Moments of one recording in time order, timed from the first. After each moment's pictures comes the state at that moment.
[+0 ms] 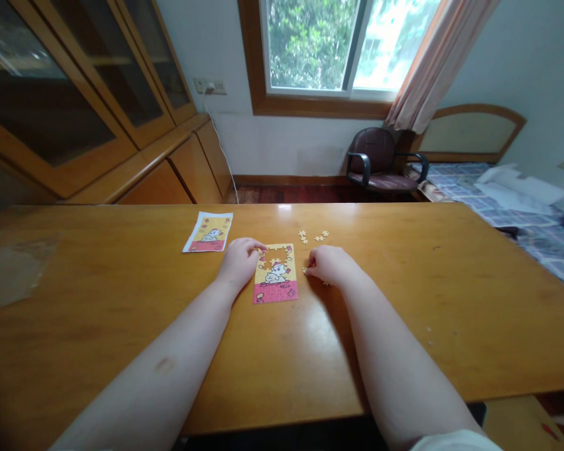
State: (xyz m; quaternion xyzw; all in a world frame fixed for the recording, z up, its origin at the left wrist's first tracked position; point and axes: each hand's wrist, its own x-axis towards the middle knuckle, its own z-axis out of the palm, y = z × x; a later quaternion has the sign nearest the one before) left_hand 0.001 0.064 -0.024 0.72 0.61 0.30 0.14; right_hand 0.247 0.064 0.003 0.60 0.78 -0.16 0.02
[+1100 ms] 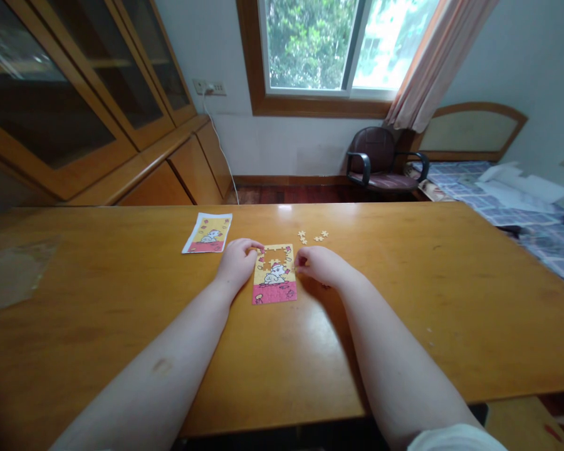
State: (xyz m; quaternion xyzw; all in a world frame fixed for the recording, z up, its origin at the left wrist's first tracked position) left_hand 0.001 0.064 -0.024 0.70 0.62 0.31 0.15; right_hand 0.229 0.057 0.011 0.55 0.79 -0.27 -0.06
